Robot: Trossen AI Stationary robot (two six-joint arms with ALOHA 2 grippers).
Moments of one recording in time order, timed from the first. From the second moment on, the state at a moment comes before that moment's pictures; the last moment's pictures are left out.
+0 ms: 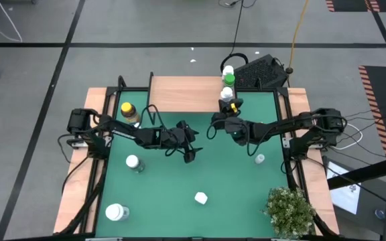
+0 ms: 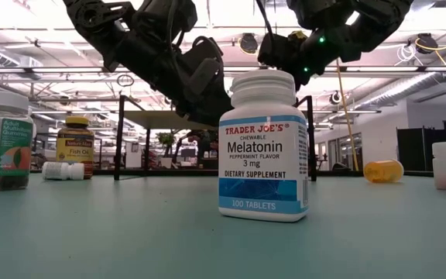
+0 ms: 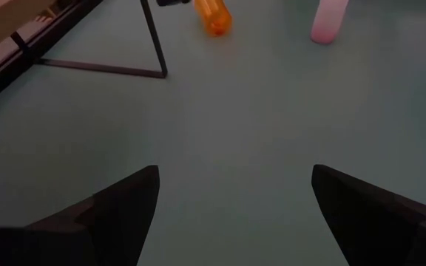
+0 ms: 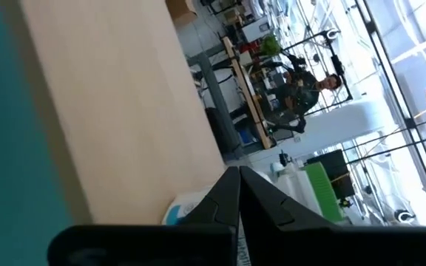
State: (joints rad) left arm 0.00 1.73 0.88 0.31 -0.21 -0.06; right arm -0.07 1.56 0.74 0.52 1.10 -0.85
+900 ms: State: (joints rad) left arm 0.00 1.73 0.88 0.29 -0.21 -0.09; right arm -0.10 1.56 0.74 0.48 1.10 -0.82
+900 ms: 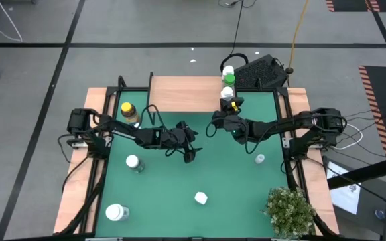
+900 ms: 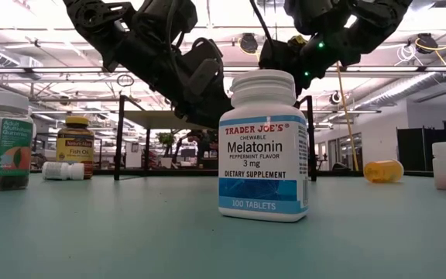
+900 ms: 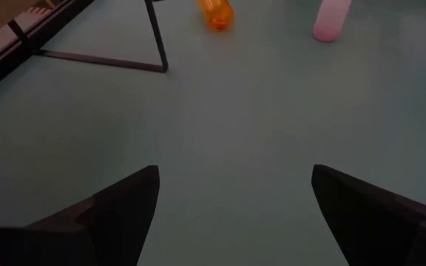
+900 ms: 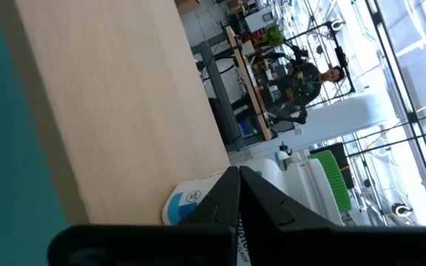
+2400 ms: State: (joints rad) left arm -0.02 1.73 0.88 0.44 -0.21 0.04; right arm -0.03 0.79 0.75 -0.63 0.08 0.23
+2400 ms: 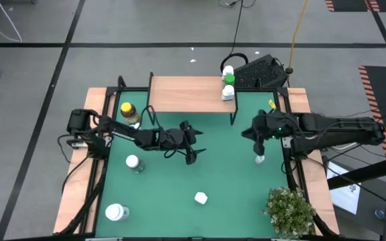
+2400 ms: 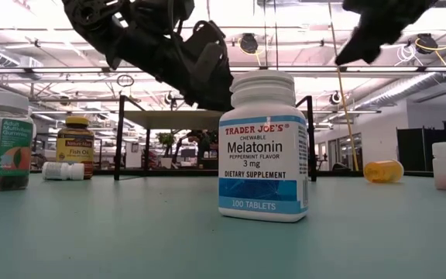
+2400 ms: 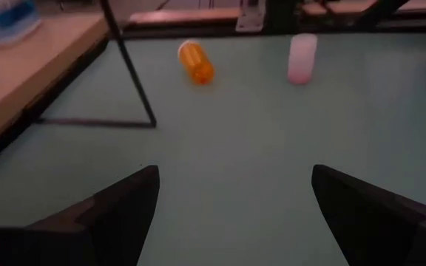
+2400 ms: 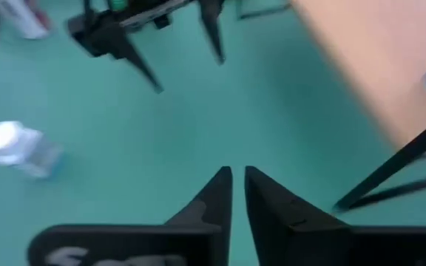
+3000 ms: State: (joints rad) left arm -0.02 1.73 0.88 0.61 -0.10 0.13; right arm 0.19 0.93 0.74 -1.17 -0.05 0.71
